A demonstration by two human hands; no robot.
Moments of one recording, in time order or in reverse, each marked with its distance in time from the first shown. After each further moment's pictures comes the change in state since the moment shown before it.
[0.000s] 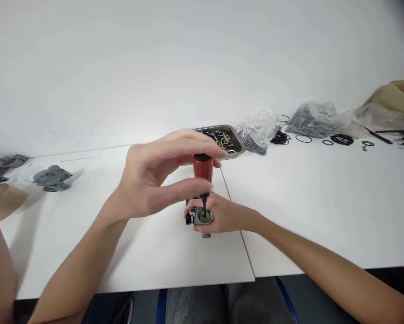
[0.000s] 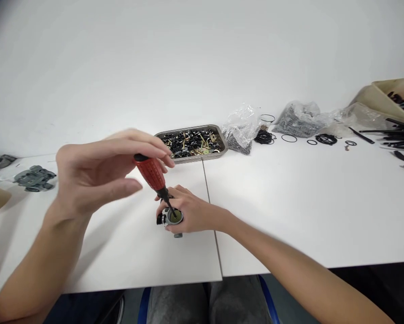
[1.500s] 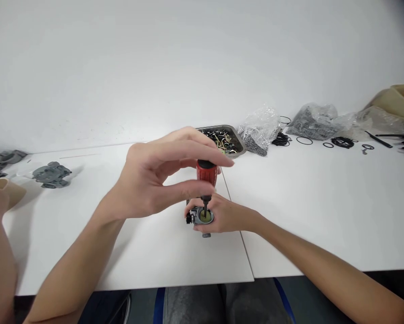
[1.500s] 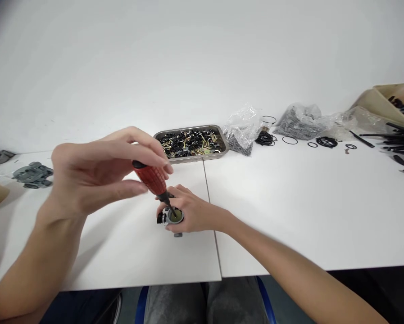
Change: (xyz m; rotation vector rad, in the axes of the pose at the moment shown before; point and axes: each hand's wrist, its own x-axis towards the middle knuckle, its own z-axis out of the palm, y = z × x) left_hand -0.001 0.007 -0.002 -0.004 -0.024 -0.019; right_hand 0.000 0.000 0.001 0.007 -0.007 0.024
